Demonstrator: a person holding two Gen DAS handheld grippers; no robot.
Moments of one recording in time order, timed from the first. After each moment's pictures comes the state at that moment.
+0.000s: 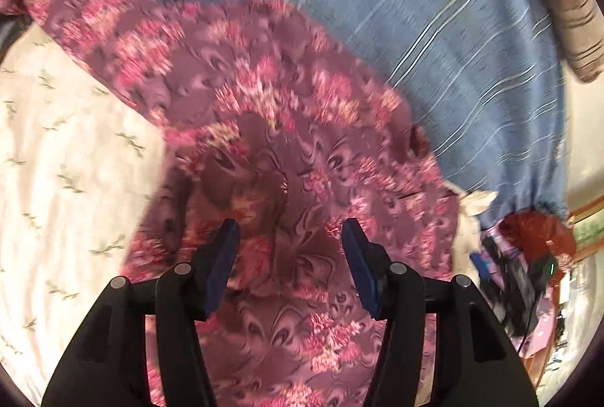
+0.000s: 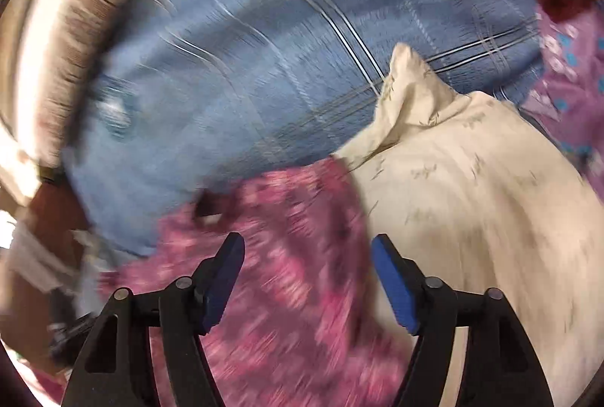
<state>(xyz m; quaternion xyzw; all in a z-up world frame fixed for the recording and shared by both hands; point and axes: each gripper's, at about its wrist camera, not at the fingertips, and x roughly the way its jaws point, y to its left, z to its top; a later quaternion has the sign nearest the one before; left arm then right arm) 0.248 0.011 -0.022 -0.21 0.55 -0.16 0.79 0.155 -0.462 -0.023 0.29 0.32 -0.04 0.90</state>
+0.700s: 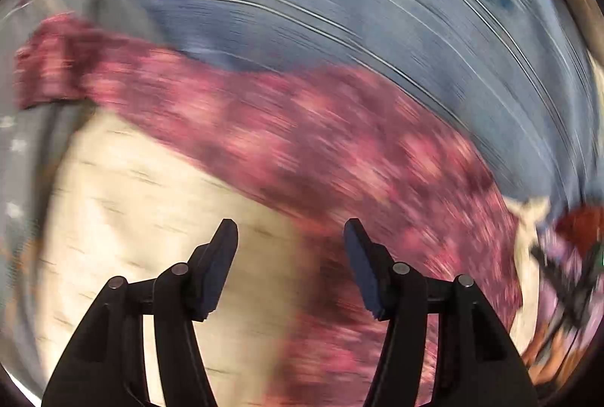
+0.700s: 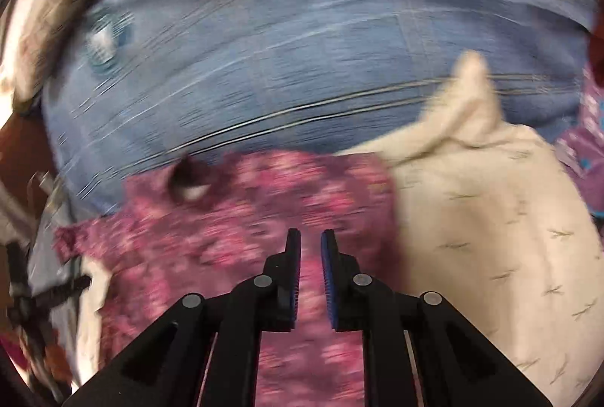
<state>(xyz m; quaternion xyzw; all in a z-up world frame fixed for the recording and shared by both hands) 0.290 0.117 0.007 -0.14 0.51 -0.07 0.85 0.190 -0.397 -0.007 0.18 0.37 -0.01 0.91</state>
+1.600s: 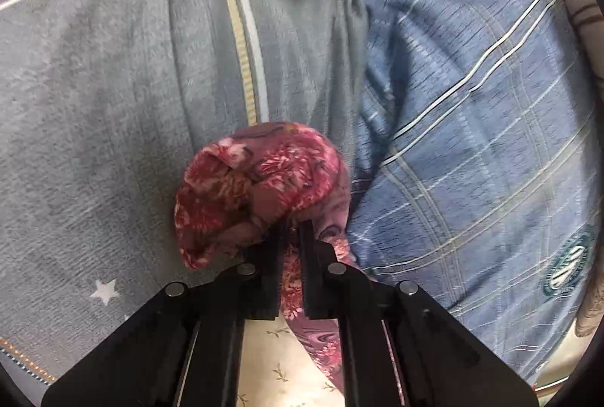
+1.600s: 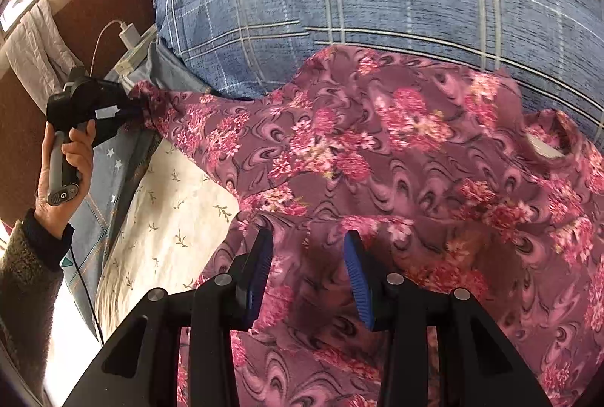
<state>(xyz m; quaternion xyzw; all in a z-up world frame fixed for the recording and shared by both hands) 0.405 0.304 -0.013 -0.38 0.43 0.04 0.82 0.253 -0.142 -0.039 0.05 0.44 0.17 0.88</state>
